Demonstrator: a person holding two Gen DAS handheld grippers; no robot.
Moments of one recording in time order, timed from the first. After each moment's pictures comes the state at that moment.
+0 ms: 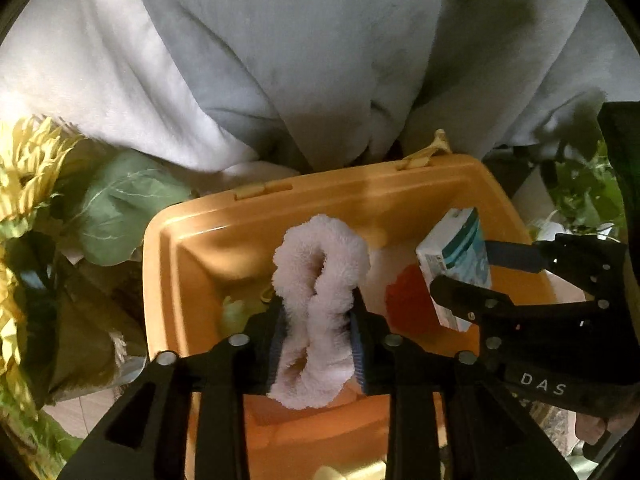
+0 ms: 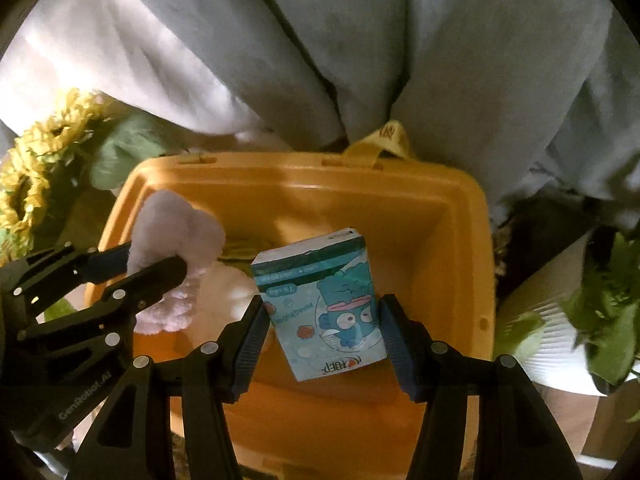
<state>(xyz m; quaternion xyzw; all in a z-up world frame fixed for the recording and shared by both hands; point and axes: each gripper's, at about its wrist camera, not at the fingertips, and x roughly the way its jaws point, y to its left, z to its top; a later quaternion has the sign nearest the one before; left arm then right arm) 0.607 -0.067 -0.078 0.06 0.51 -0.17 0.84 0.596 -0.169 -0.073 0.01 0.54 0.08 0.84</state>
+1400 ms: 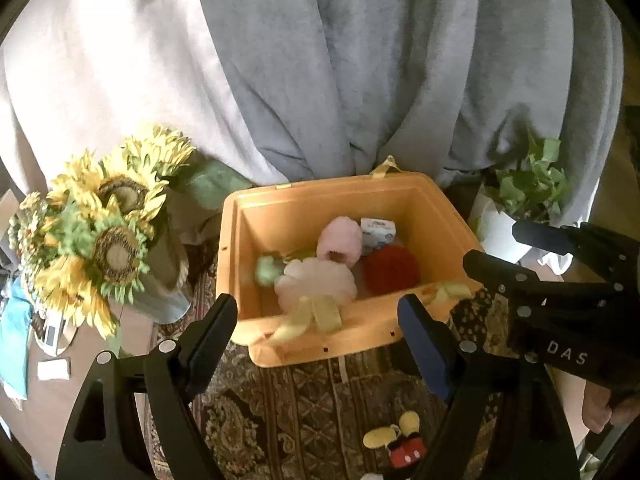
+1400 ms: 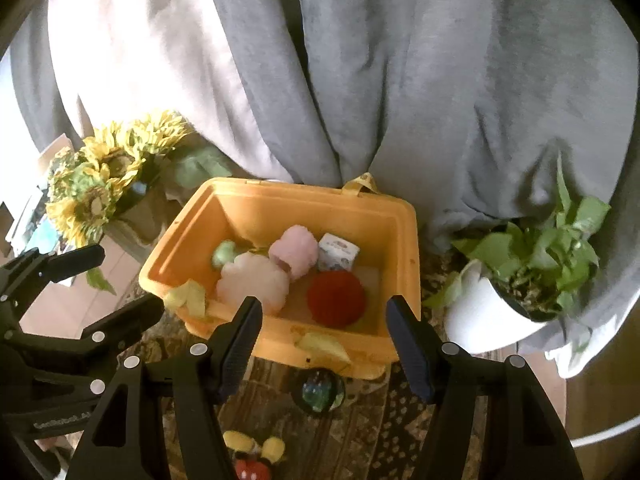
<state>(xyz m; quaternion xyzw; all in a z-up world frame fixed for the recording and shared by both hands) 0.443 -0.048 -0.004 0.05 0.40 -0.11 0.91 0.442 -0.165 0.006 -0.04 0.39 0.07 0.92</state>
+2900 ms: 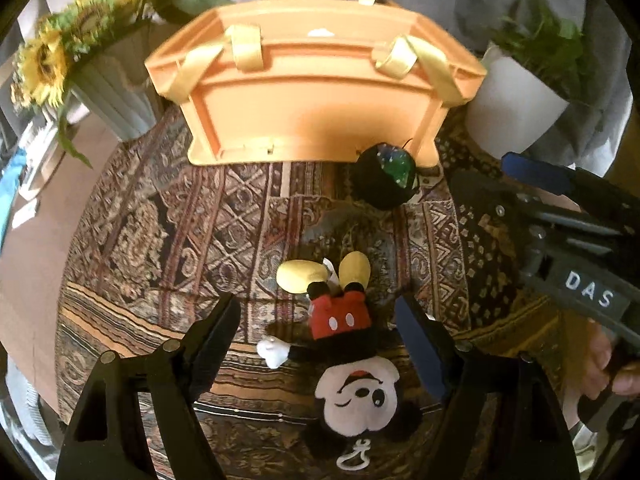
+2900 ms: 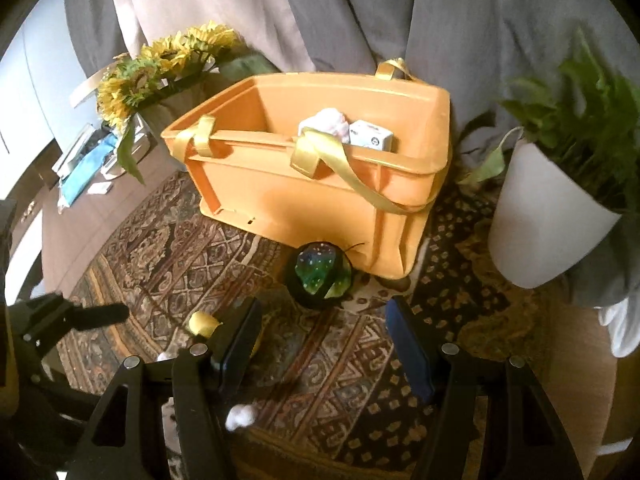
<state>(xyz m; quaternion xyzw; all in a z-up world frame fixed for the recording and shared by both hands) 0.347 -0.114 -0.133 -0.01 0.55 -0.03 0.83 0.386 -0.214 -0.103 -0.06 0.42 0.19 0.89</state>
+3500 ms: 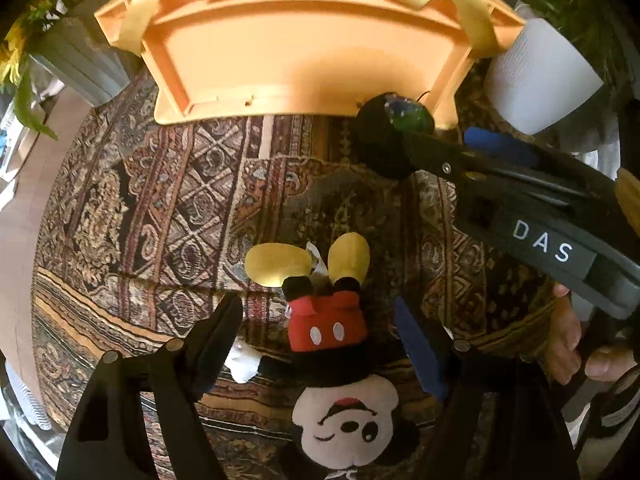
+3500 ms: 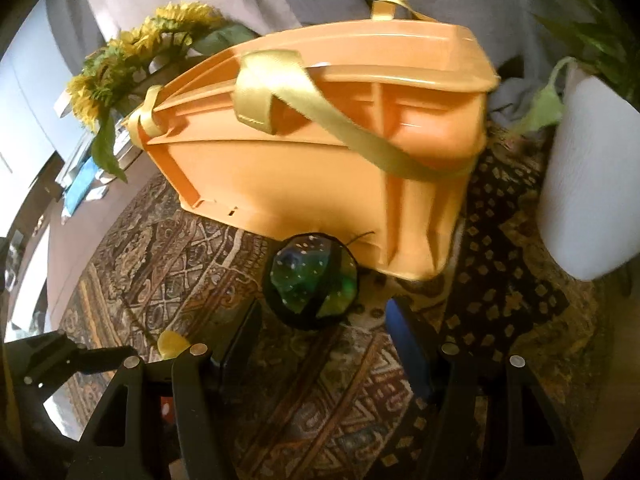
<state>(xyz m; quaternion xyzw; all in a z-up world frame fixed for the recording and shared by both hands) 0.375 -0.131 -0.178 -0.01 0.61 -0.03 0.79 0.435 -0.210 -0.158 -0.03 0.45 0.22 0.87</state>
